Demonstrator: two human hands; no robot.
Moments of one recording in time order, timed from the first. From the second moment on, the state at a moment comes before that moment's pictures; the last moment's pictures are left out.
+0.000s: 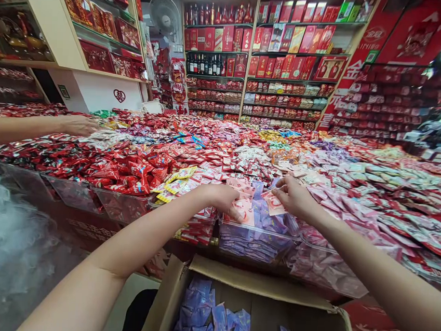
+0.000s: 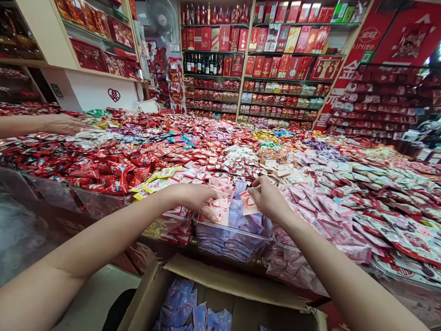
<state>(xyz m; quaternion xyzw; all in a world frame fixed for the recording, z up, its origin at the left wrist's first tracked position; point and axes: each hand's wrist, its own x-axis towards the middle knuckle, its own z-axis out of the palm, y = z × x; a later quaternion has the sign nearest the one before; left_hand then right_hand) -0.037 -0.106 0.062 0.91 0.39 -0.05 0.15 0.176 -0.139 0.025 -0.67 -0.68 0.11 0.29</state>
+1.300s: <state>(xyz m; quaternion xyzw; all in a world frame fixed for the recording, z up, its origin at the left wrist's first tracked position) -0.035 0.001 0.039 0.89 0.40 0.15 0.15 0.117 0.016 0.011 -0.48 -0.80 0.25 0.26</state>
